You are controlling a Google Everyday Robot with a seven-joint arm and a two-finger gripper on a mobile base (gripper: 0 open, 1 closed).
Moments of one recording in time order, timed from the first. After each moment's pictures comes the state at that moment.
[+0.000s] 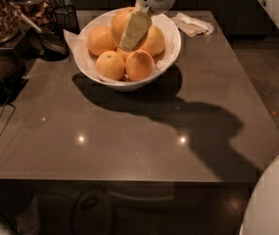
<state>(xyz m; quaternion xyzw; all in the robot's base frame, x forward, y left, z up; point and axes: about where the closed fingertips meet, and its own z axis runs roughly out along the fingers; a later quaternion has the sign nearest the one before) 0.625 0.001 0.992 -0.60 0.75 0.09 0.26</state>
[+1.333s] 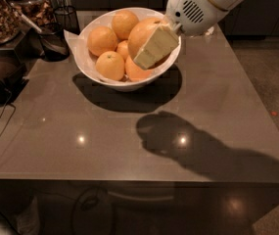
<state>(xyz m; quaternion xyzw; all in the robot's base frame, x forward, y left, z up) 0.524 -0.033 1.008 -0.51 0.79 0.13 0.30</state>
